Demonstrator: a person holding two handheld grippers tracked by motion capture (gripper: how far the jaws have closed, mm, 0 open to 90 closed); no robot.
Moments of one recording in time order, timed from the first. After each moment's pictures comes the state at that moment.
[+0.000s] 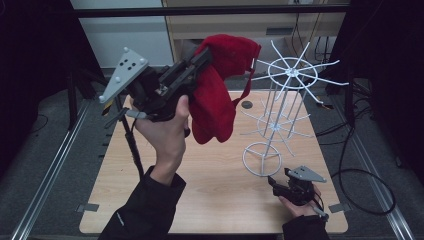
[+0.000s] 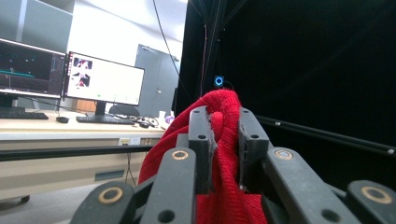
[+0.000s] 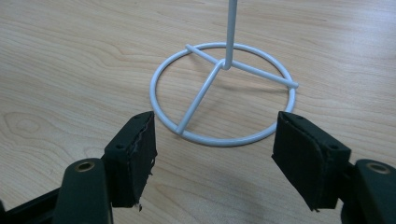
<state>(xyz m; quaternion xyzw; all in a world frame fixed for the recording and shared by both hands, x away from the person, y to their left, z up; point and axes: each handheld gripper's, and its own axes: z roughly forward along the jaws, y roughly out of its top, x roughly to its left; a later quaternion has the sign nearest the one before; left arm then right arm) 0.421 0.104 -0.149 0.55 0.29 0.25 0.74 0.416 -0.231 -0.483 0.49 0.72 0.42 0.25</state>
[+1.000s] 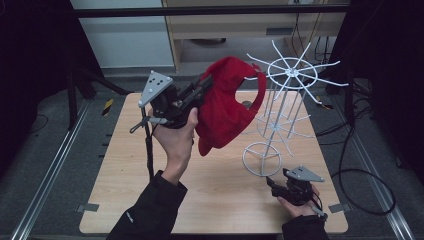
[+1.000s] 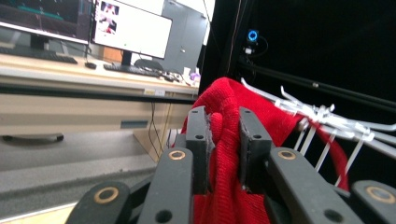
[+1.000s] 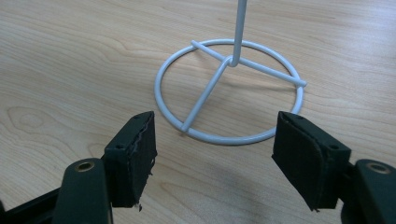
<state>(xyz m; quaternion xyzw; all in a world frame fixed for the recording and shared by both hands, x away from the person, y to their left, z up) 0.460 0.104 -0.222 0.59 0.37 0.24 0.68 0.416 -0.228 -0.484 0.48 0.73 0.42 0.25</state>
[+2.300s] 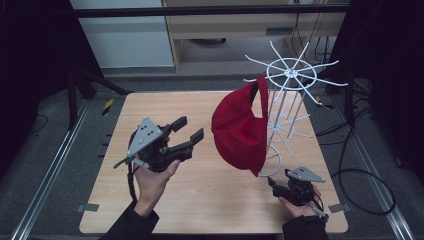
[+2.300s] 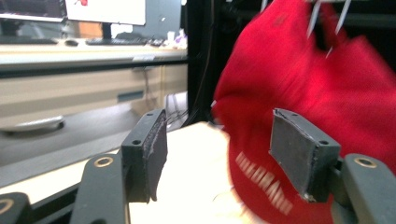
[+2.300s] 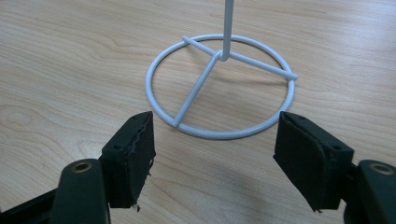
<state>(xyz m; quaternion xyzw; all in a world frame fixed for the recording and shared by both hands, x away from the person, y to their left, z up) 0.422 0.157 -0.302 0.67 0.31 0.25 0.62 0.416 -0.232 -0.487 0.49 0.72 0.41 0.25</state>
